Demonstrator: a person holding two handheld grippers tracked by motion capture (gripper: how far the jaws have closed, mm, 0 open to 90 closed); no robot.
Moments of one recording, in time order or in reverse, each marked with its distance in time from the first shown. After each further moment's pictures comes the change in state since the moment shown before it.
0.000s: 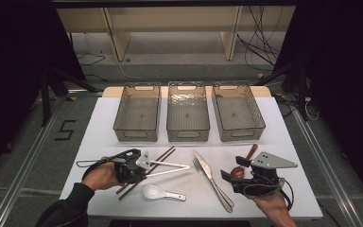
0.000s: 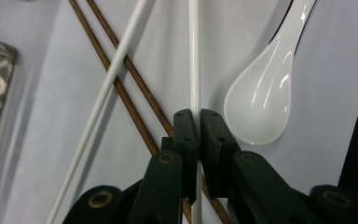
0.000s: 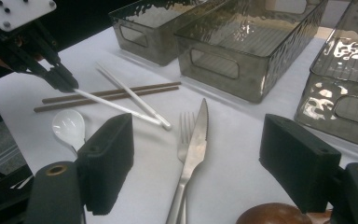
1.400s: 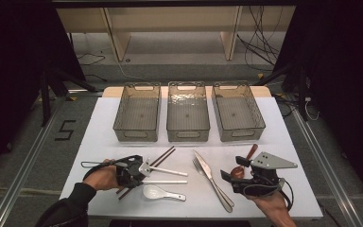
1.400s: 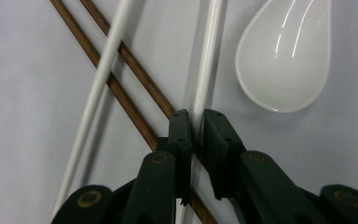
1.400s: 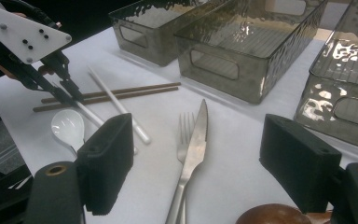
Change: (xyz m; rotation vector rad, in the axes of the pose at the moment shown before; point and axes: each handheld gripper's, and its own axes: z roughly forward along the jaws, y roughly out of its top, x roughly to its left) left arm 0.001 -0.015 0.032 0.149 -0.014 0.126; right arm 0.001 0.000 0.000 -0.003 -0.005 -0.002
